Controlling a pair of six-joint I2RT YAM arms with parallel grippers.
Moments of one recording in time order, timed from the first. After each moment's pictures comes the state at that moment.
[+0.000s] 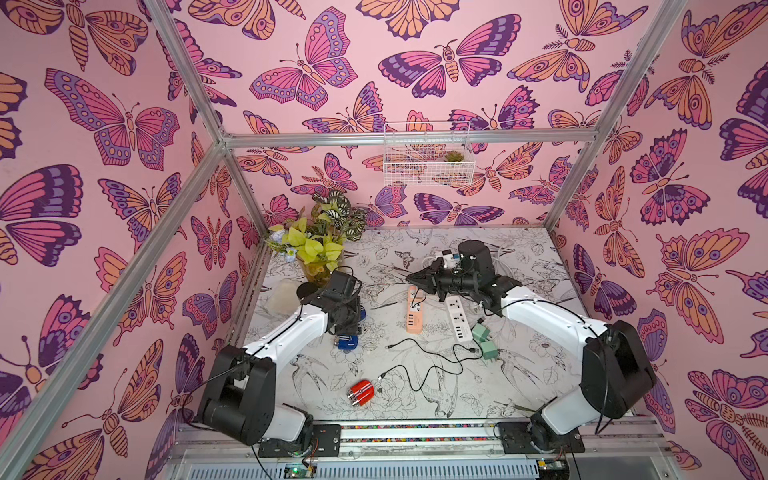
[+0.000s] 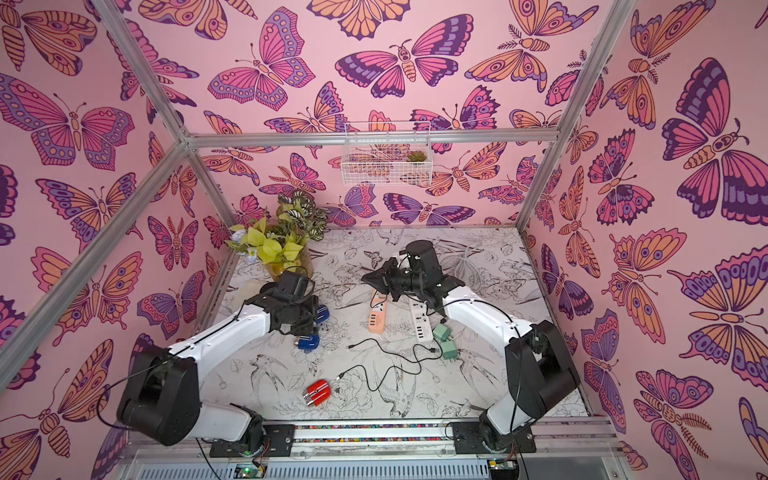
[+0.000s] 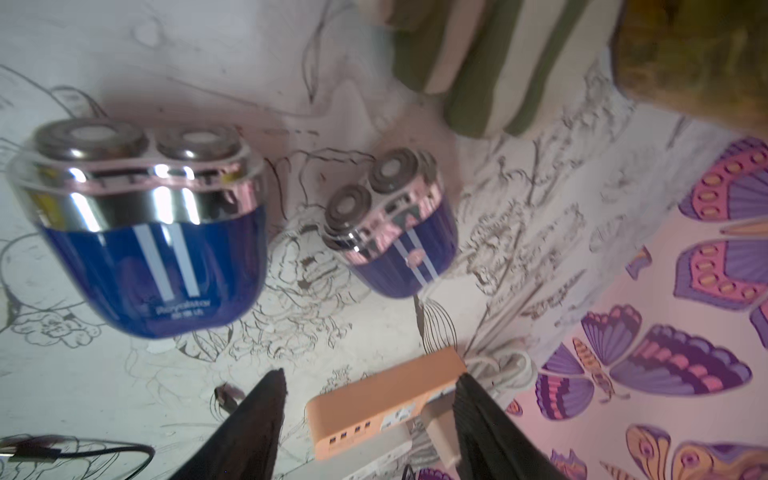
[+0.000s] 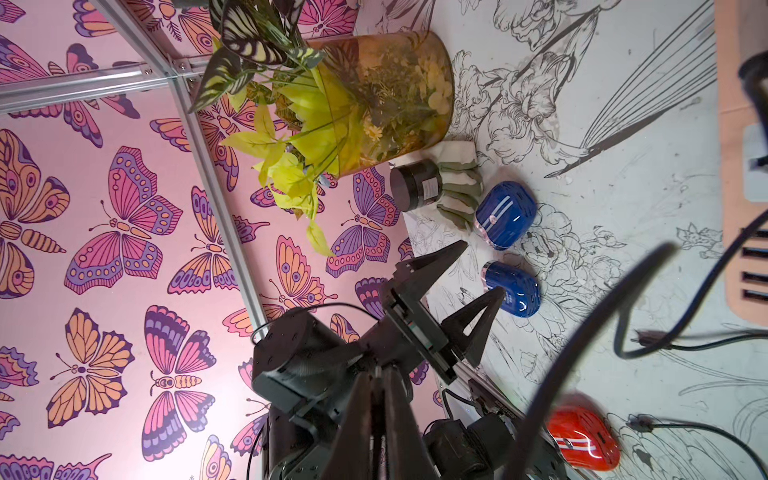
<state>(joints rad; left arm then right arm) -0.36 1.48 0.91 -0.54 0.06 -2.01 0.55 1.56 1.11 0.02 -0.63 1.46</state>
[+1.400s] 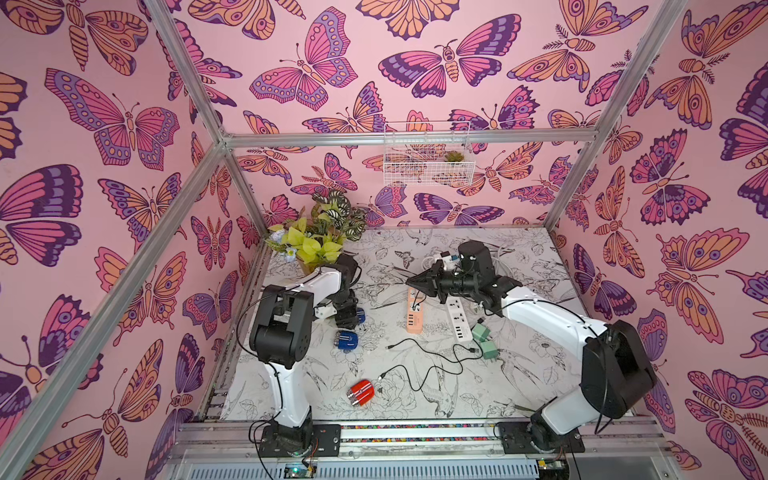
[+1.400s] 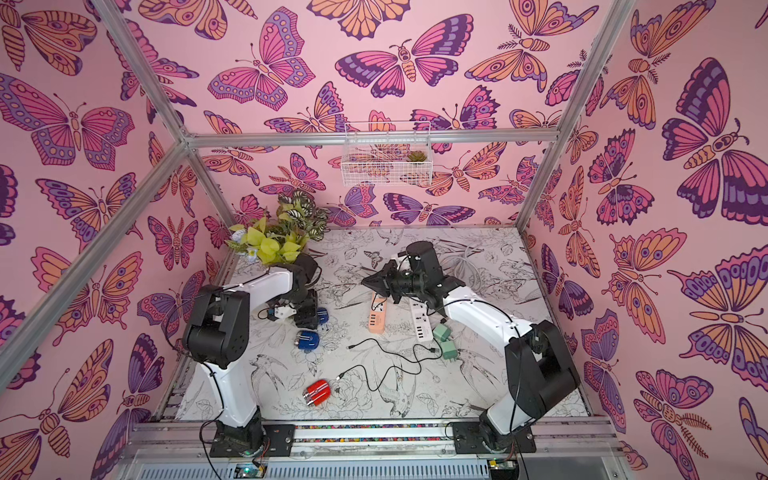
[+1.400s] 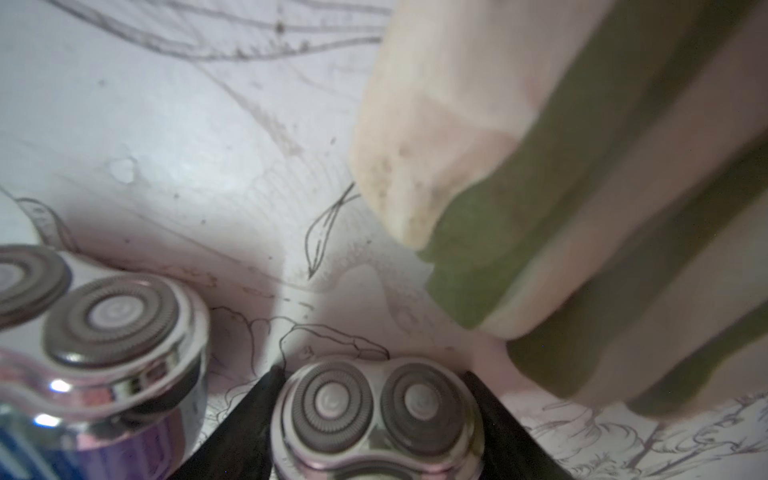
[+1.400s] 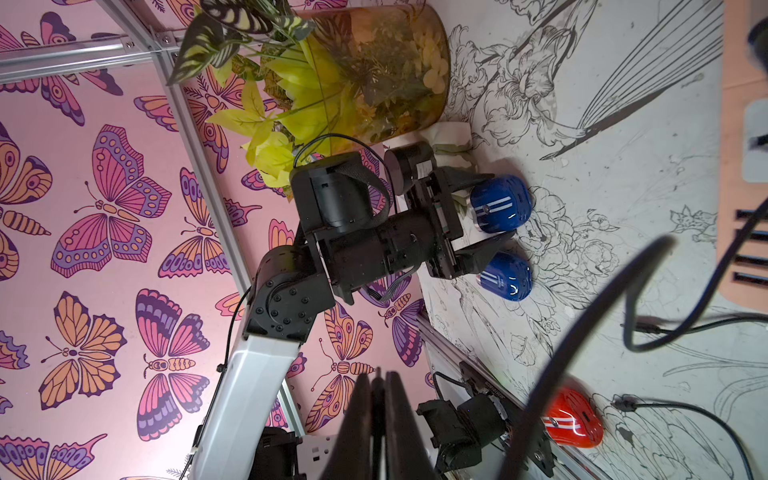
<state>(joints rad) -0.25 1.94 1.30 -0.88 0.09 -2.02 0.55 1.56 1.11 0.00 -0.68 1.44</state>
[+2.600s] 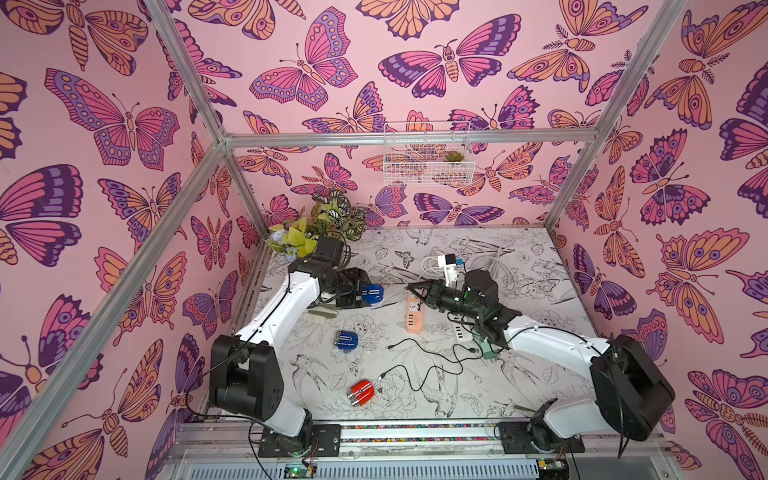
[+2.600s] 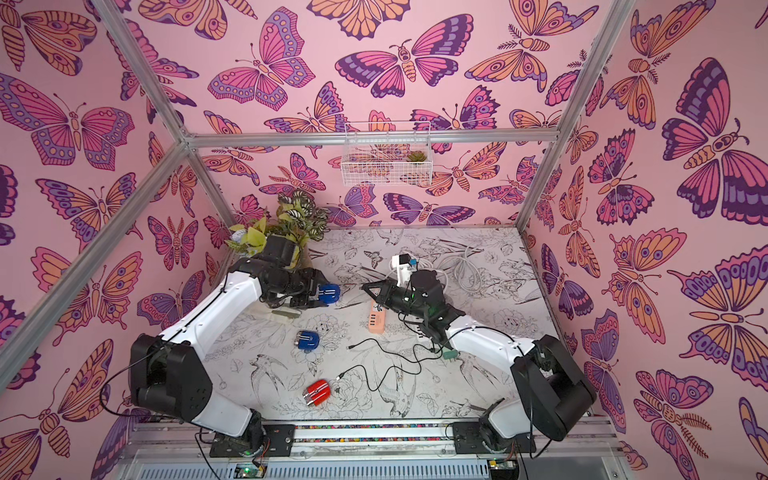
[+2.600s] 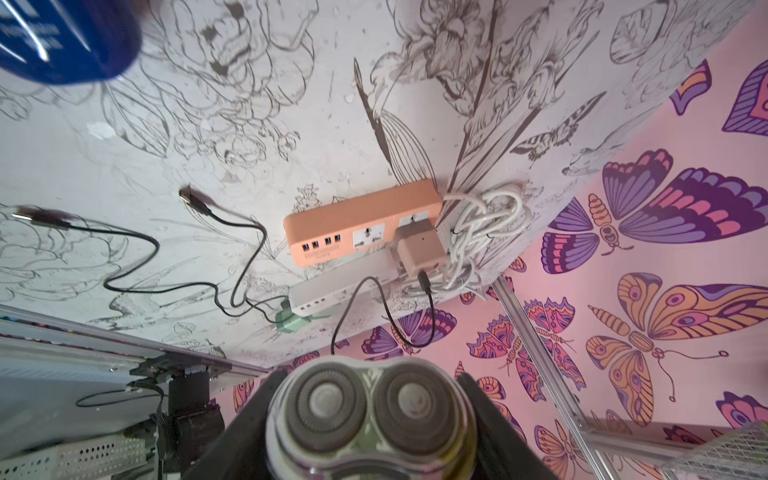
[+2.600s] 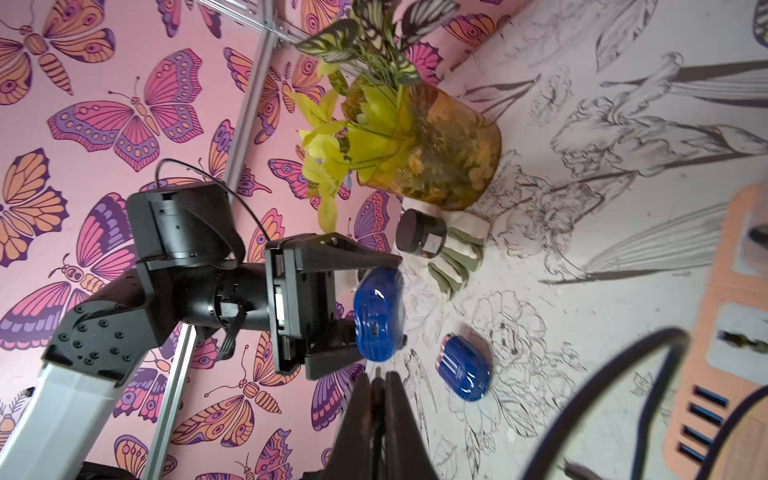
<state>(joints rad) -0.25 1.55 1.29 -0.83 0.56 -1.80 0.67 1.44 0.79 0.50 -0.38 1.09</state>
